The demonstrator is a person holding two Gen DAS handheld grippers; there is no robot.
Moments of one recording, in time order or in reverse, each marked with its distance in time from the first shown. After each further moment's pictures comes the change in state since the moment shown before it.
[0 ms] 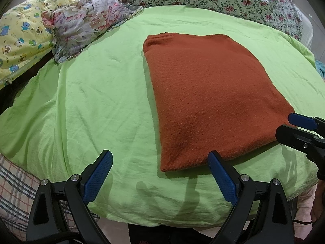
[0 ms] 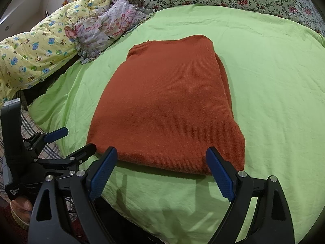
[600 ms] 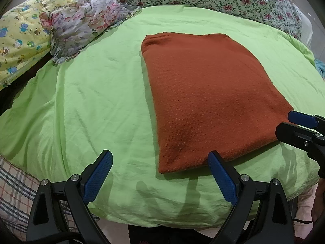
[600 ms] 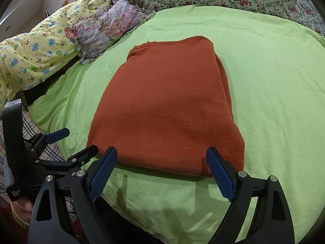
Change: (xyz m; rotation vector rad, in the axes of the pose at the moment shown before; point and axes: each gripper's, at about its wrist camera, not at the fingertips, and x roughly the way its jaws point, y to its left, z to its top) left arm 0.002 -0.003 0.003 0.006 0.004 -0.002; right arm -0.001 -0.001 0.002 -0.001 0.001 0.004
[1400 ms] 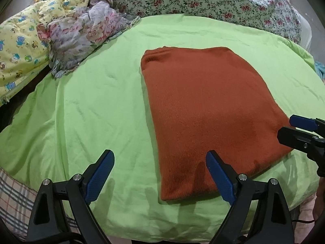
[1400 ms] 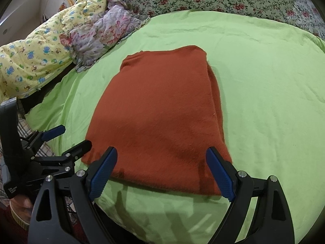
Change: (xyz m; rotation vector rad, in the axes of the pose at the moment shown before) left arm 0.002 0.004 0.027 0.022 -0.053 0.003; right arm 0.000 -0.014 0.022 0.013 -0.021 -0.016
